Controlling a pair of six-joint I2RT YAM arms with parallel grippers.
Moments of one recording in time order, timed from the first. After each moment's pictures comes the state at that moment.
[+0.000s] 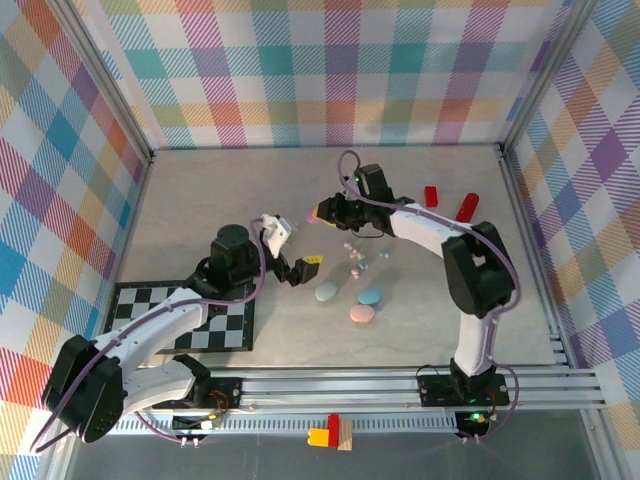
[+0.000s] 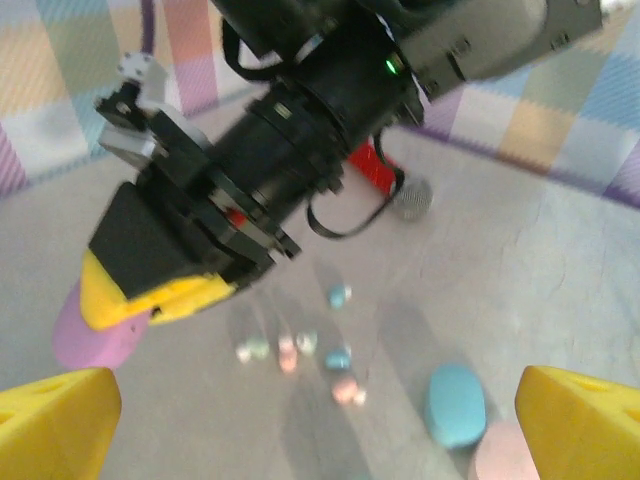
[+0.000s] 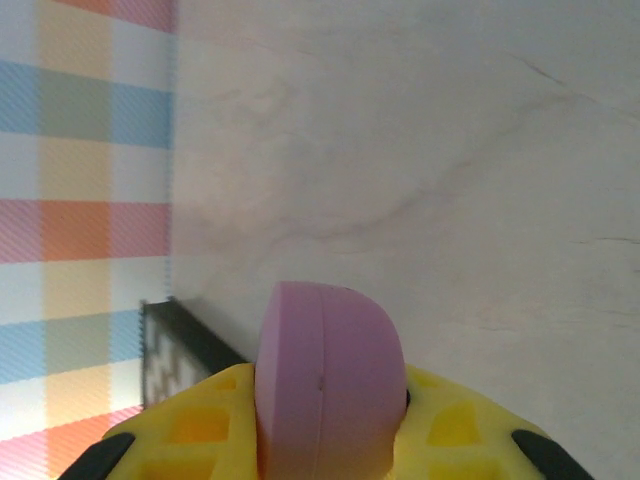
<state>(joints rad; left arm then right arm) -0.59 1.11 0.60 0.22 0.38 0.05 0.51 1.94 1.34 -0.11 -0.57 0.81</state>
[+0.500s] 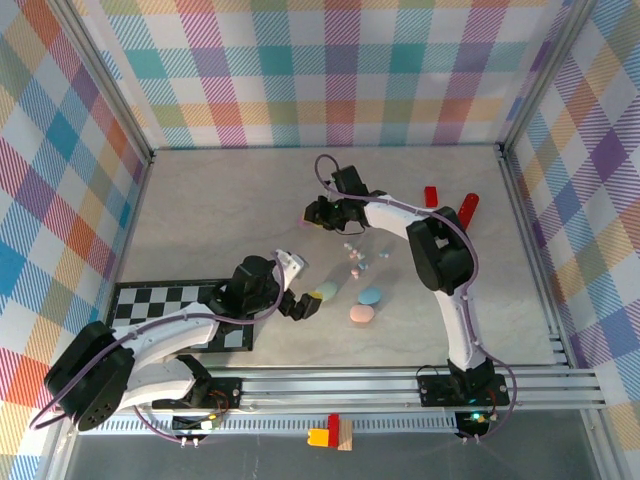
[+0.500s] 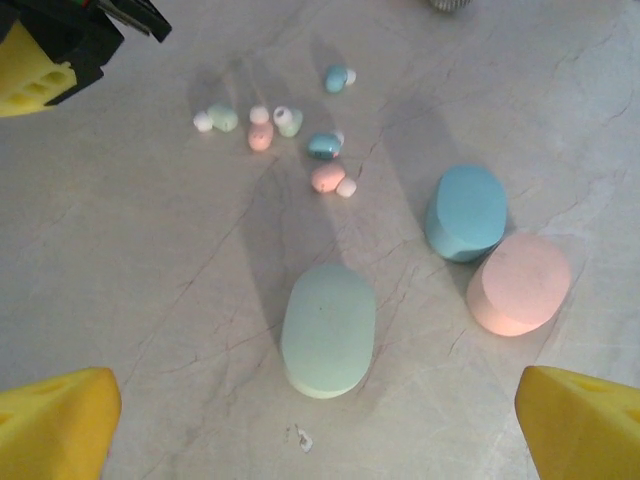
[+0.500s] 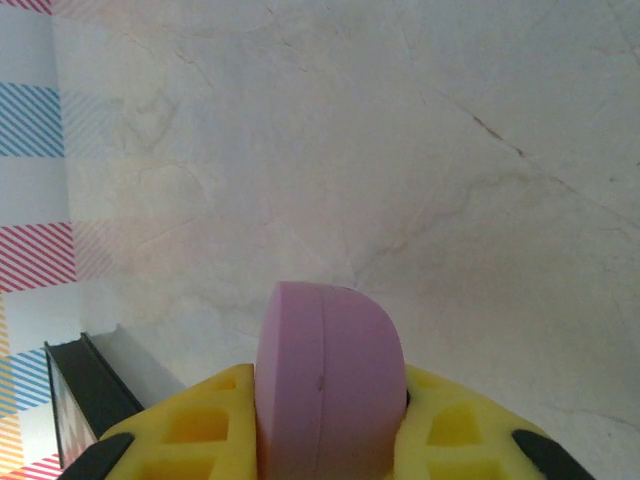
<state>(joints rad) -0.72 1.18 0.43 0.18 0.20 -0.02 0.54 2.23 1.63 -0.23 -0.51 0.76</state>
